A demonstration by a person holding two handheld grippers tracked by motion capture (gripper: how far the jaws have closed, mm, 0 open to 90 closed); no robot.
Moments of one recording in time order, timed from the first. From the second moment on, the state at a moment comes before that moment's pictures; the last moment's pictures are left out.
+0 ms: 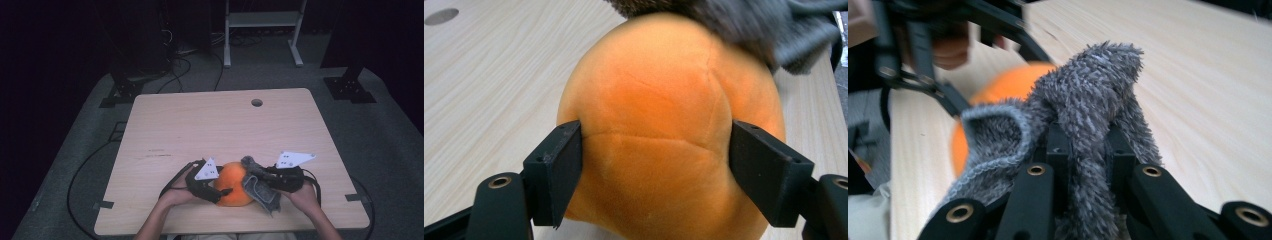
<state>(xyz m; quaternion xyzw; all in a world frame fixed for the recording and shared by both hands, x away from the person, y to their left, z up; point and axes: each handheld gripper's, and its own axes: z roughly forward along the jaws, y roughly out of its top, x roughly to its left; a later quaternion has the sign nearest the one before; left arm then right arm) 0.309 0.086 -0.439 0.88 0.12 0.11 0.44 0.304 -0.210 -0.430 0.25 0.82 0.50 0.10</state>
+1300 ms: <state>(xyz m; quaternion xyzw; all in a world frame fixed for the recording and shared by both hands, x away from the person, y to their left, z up) 0.305 0.087 -0.439 0.89 0.11 0.10 0.44 0.309 -0.227 -0.439 0.28 0.81 0.51 0.07</state>
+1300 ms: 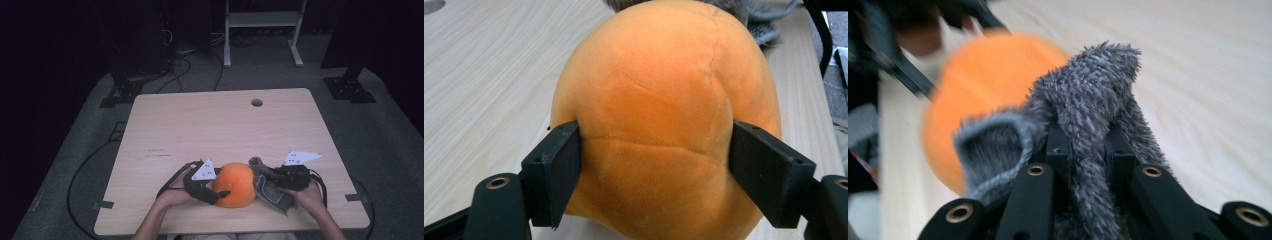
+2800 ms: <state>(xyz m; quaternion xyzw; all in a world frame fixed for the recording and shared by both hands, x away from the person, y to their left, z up) 0.301 0.079 -0.422 0.87 0.09 0.16 0.46 0.292 -0.188 -0.415 0.20 0.83 0.50 0.14</state>
